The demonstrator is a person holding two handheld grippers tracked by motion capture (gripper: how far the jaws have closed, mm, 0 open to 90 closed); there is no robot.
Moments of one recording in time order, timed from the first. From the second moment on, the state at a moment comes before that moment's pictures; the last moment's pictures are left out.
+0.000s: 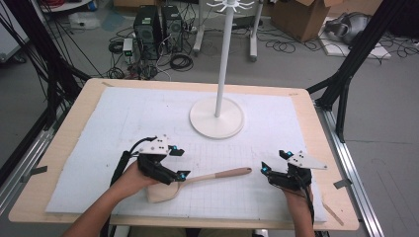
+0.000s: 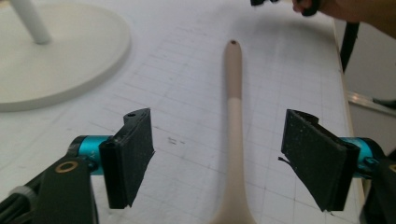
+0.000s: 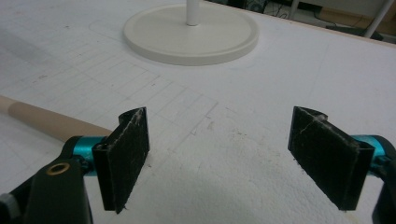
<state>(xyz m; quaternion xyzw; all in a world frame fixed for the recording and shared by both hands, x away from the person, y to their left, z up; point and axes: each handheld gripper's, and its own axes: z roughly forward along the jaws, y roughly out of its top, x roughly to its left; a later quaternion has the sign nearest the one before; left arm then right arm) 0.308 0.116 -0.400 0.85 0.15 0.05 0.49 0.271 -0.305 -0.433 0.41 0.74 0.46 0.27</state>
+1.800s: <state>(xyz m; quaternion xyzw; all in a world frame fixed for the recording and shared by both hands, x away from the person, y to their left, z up) 0.320 0.057 -0.412 0.93 0.14 0.04 0.33 0.269 -0.297 -0.429 0.40 0.74 0.47 0.28</state>
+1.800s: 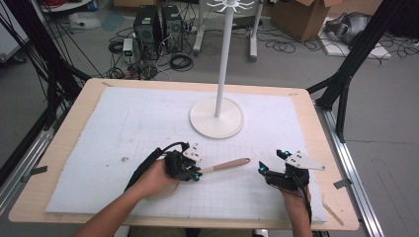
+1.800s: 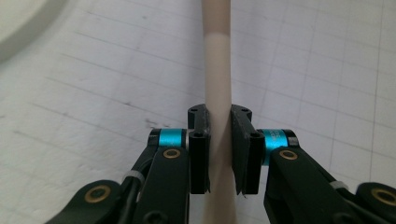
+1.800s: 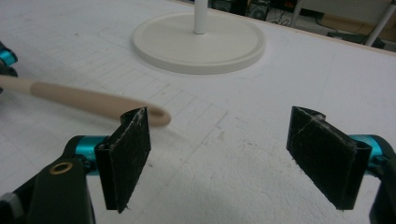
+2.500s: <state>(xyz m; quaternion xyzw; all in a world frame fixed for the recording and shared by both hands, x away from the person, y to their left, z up) 0.308 0.058 -0.379 0.88 0.16 0.14 0.42 0.296 -0.220 -0.390 0.36 0.75 0.50 0.23</state>
